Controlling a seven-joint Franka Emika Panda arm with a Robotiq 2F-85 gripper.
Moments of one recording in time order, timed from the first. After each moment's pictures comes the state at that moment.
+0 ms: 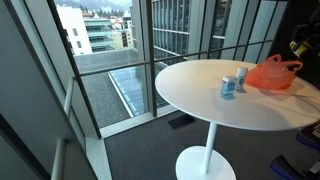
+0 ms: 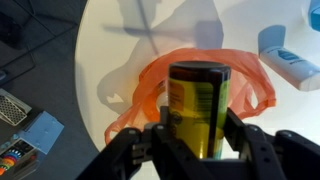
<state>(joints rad) -0.34 -0.15 -0.18 -2.50 -0.15 2.56 0.39</state>
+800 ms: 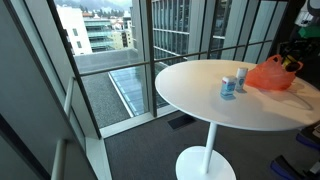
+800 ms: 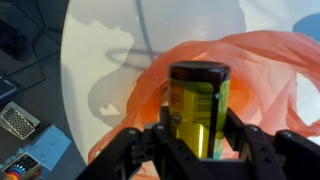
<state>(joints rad) -0.29 0.13 -0.22 -2.33 -0.13 2.58 0.41</state>
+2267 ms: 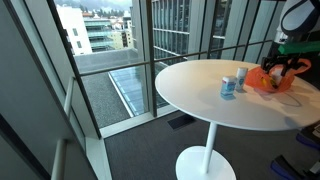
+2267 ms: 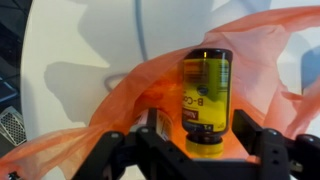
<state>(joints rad) -0.17 0.34 -0.26 -2.23 -0.10 2.56 0.41</state>
